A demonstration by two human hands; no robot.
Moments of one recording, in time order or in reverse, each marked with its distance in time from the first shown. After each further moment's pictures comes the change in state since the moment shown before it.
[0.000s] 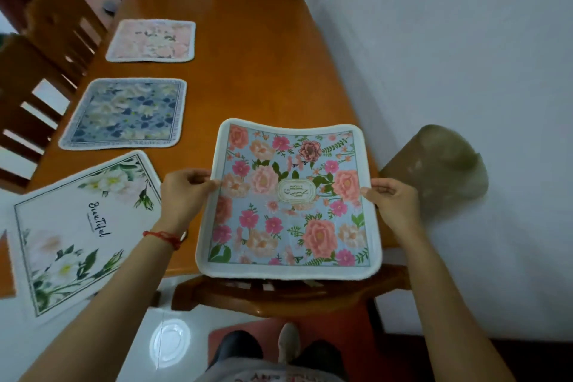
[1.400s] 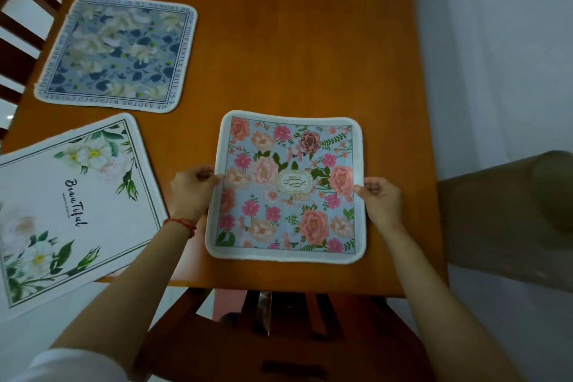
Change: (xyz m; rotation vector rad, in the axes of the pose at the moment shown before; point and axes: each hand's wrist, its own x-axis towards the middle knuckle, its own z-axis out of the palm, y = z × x) left_hand 0.103 -0.096 0.083 0.142 0.028 -0.345; right_hand 0.148 0.080 0.120 -0.183 -0.218 0.149
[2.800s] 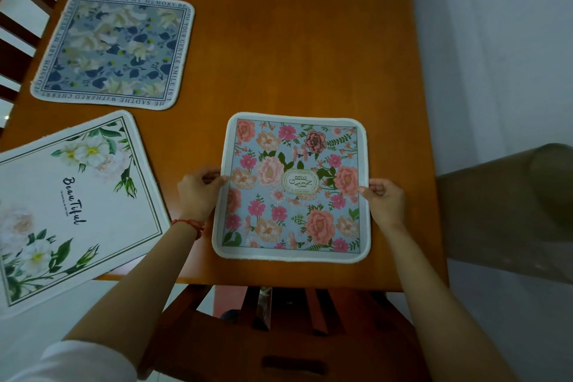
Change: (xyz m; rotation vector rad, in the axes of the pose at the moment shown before) left_hand -0.005 -0.009 0.015 0.041 0.017 0.086; right_hand 0.001 0.017 -0.006 -0.049 0.044 0.029
